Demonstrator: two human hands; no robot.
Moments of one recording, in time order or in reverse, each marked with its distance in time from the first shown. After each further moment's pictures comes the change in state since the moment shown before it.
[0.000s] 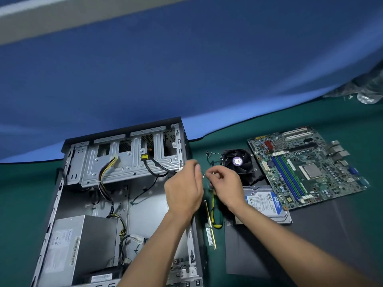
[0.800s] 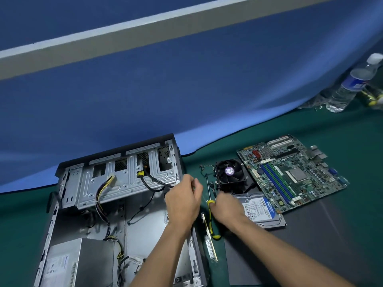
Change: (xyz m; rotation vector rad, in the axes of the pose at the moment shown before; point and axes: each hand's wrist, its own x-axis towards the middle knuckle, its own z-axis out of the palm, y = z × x) left_hand 0.001 -0.004 0.006 -0.174 -0.150 -0.097; right_hand -0.016 0.002 -0.002 -0.801 -0.113 0.261
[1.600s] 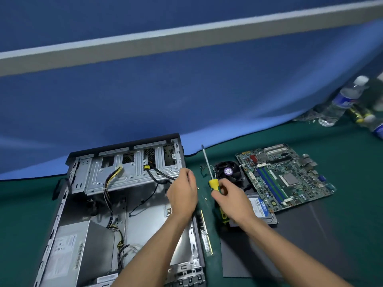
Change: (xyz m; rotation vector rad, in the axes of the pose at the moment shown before) left_hand -0.005 -0.002 0.000 -0.184 0.093 -0.175; right_hand -0.051 0.006 -0.034 0.431 0.176 -0.207
